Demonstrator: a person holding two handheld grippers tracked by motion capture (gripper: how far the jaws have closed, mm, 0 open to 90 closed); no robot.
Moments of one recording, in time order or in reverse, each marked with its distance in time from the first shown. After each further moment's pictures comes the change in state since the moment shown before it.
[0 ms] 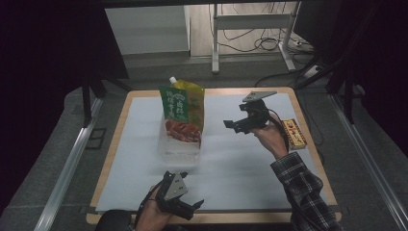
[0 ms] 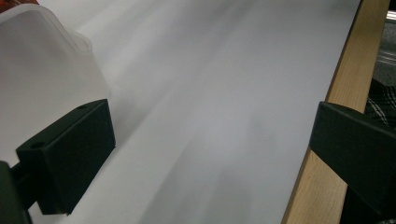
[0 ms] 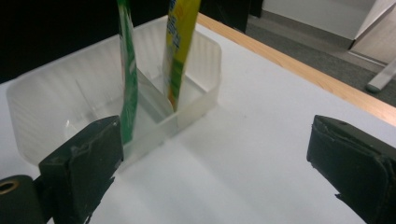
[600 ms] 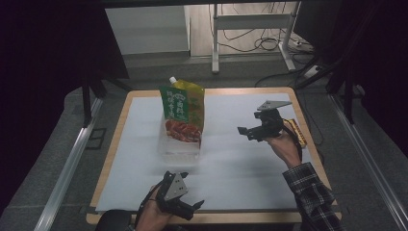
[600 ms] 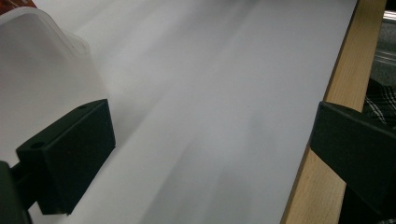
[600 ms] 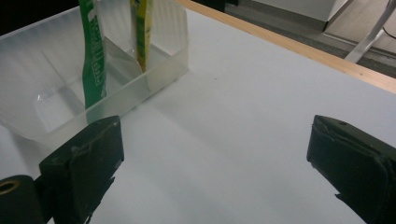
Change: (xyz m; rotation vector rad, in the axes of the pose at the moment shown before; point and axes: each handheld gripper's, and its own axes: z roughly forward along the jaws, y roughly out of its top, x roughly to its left) left arm 0.000 0.000 0.000 -0.005 -0.006 0.010; right arm -0.016 -0.040 -0.023 0.016 -0.079 0.058
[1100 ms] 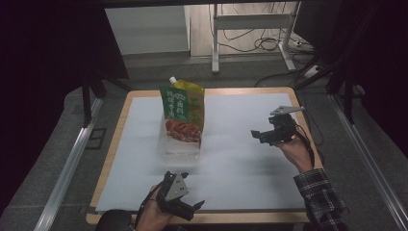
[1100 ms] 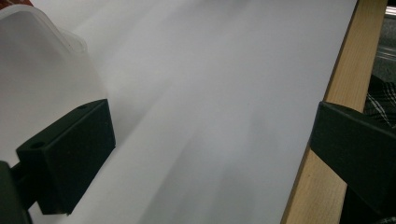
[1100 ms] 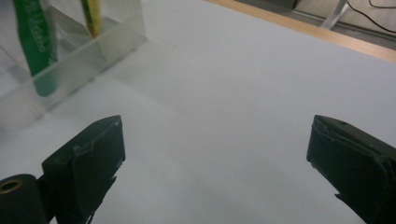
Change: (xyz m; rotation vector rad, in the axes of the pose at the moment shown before) left arm -0.001 0.000 0.002 0.005 0.000 0.003; right arm -0.026 -0.032 -0.016 0.055 -0.102 0.054
